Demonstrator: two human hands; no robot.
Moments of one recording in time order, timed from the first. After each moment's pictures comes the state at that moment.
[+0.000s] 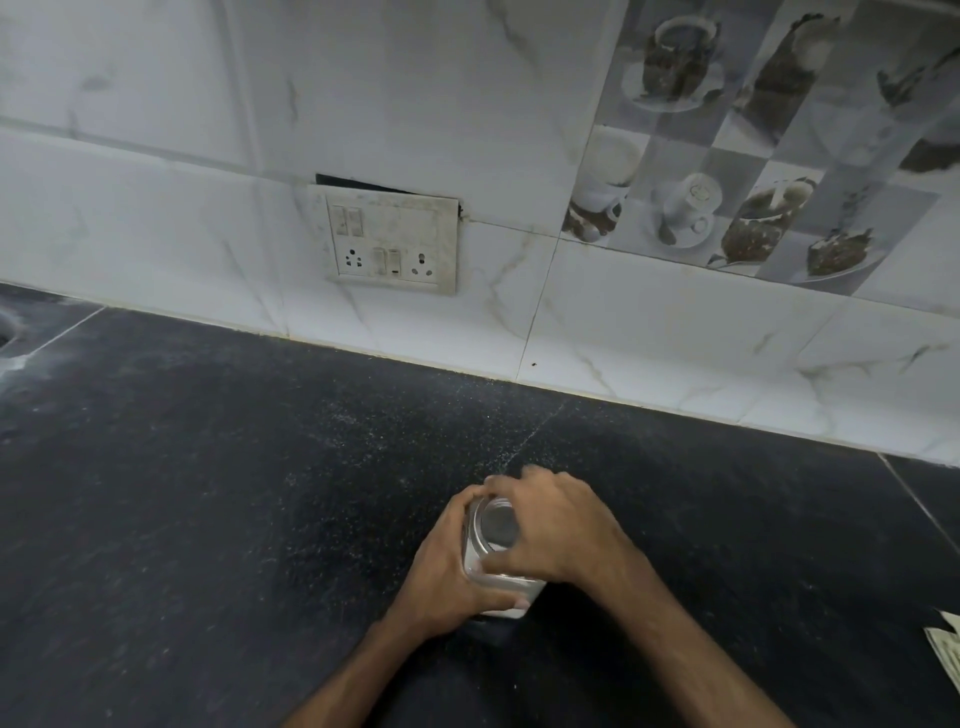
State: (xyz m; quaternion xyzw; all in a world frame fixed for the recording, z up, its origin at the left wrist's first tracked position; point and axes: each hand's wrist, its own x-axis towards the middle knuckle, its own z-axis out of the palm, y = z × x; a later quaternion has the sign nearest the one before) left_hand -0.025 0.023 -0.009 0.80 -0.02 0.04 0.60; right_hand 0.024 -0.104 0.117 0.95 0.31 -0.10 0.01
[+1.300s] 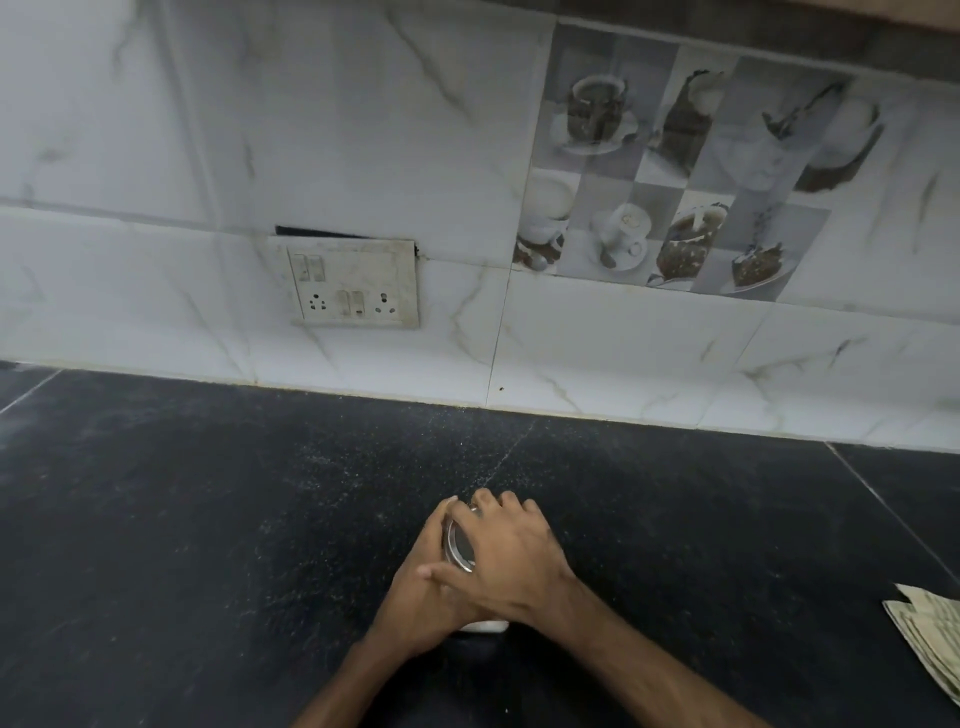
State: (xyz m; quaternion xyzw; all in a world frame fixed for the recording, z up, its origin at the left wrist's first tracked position) left_hand -0.020 0.028 -0.002 0.83 -0.01 0.02 0.56; right_hand 0.012 -0.099 0.080 0.95 0.30 0.00 0.01
